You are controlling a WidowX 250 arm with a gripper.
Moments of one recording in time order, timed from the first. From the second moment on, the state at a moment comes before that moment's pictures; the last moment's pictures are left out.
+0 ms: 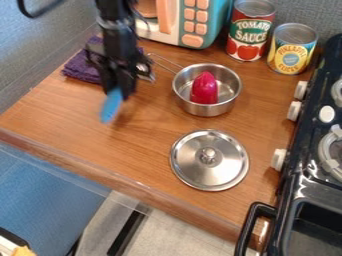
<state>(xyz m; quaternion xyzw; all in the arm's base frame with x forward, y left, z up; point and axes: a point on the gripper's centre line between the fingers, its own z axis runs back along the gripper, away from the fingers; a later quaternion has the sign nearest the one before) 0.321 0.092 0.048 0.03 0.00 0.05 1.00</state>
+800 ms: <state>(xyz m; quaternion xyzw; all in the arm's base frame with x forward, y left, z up) 0.303 0.068 0.055 0.09 0.00 0.03 1.00</state>
